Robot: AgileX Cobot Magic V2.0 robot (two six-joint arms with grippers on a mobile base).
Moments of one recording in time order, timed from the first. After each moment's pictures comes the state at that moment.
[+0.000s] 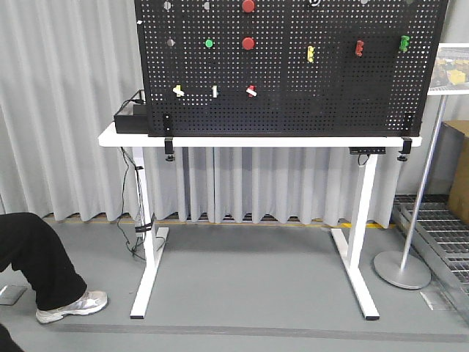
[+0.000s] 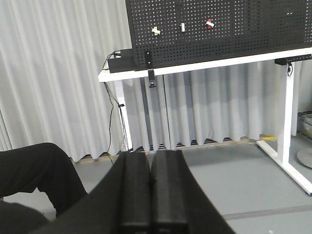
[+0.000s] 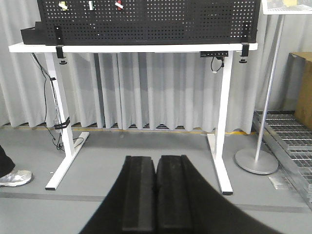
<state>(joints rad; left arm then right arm) -0.07 -0.01 0.03 0.01 0.05 0.09 0.06 -0.01 0.03 -0.10 0.15 0.10</state>
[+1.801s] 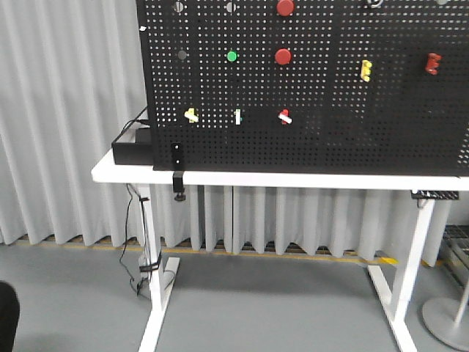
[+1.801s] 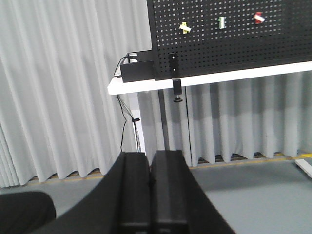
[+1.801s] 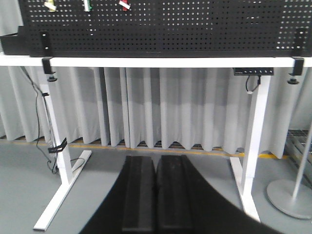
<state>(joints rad) -0.07 -0.01 0.03 0.01 0.05 0.09 0.06 -0.01 0.03 -0.10 0.15 0.10</state>
